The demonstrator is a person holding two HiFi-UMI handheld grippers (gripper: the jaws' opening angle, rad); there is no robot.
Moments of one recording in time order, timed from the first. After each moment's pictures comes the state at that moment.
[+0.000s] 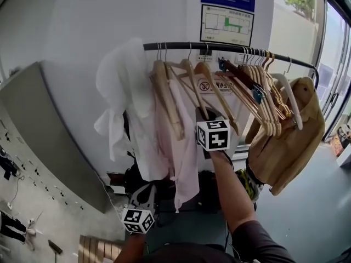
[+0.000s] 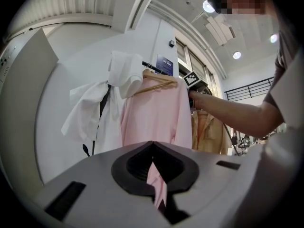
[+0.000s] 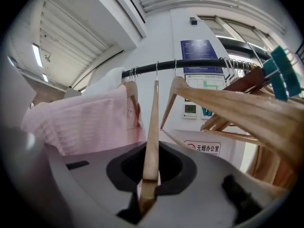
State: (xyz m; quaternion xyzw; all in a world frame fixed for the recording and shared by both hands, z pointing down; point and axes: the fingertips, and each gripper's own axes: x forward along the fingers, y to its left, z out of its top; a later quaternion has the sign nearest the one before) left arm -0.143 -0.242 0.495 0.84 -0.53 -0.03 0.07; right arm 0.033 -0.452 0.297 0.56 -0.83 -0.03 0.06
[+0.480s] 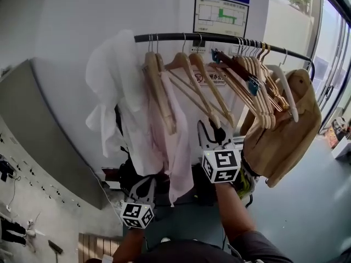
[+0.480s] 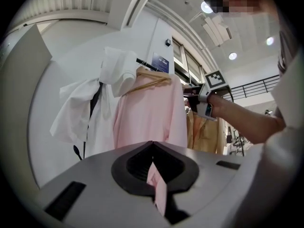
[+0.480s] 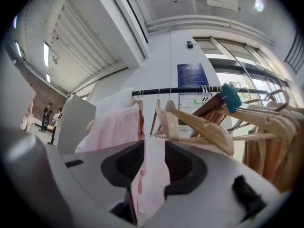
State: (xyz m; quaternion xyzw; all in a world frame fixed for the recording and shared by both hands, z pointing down) left arm -0.125 -0.251 0.490 0.86 -0.51 -0.02 0.06; right arm 0.059 -0.354 0.303 0.58 -0.81 -0.11 -0.02
